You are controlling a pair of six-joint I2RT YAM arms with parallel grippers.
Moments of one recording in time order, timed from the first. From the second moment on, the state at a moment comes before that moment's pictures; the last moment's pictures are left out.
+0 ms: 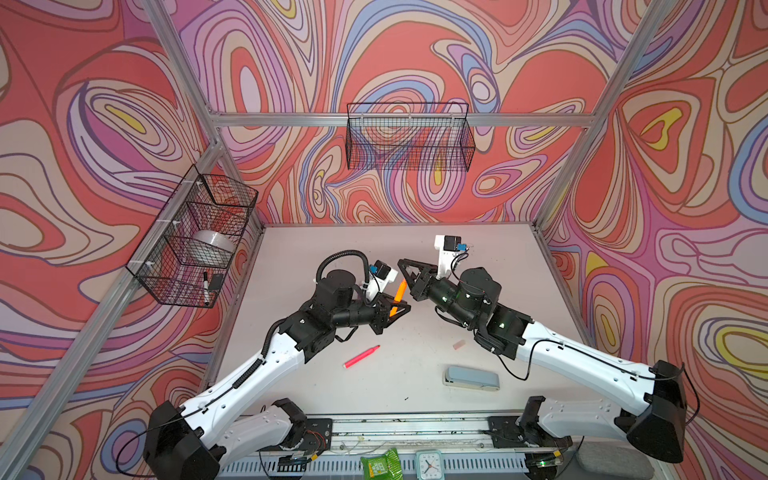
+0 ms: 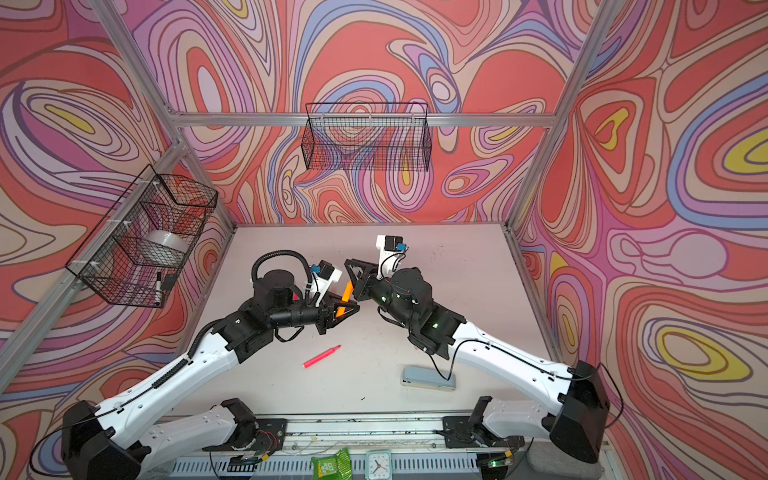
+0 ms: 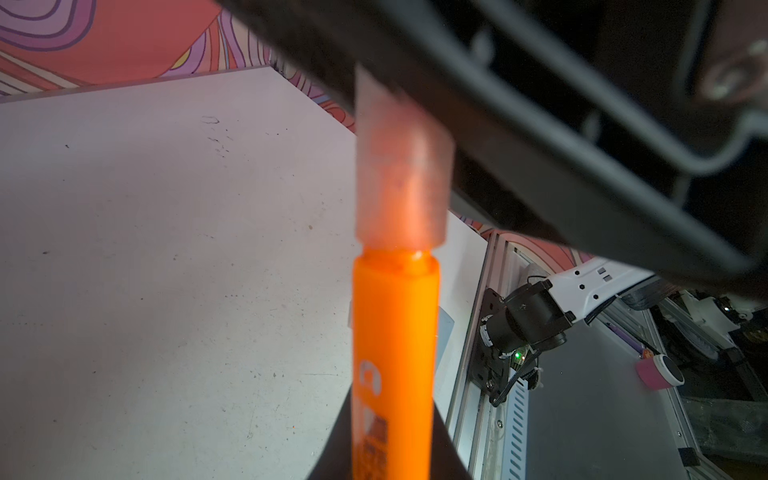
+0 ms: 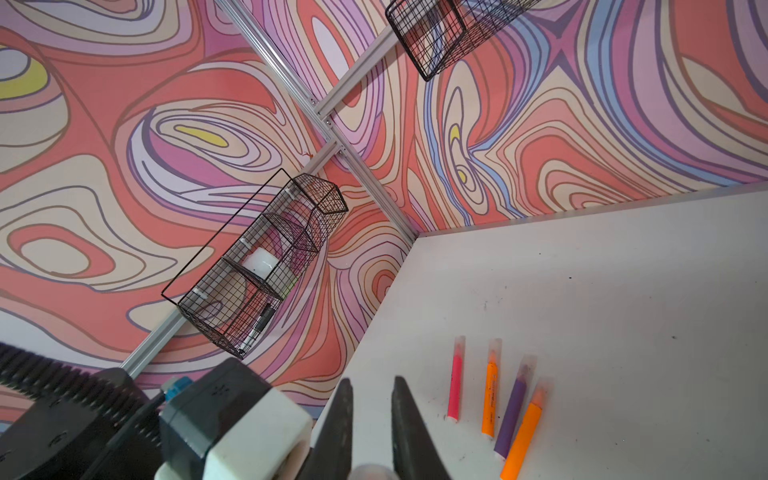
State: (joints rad) left arm -0.65 1.07 0.89 -0.19 0.54 -0.28; right arm 0.91 1.24 1.03 0.19 0.13 0.69
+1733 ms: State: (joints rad) left arm -0.63 0.95 0.95 -0.39 0.67 -0.14; right arm 0.99 1.19 0.83 0.68 -0.03 0.59
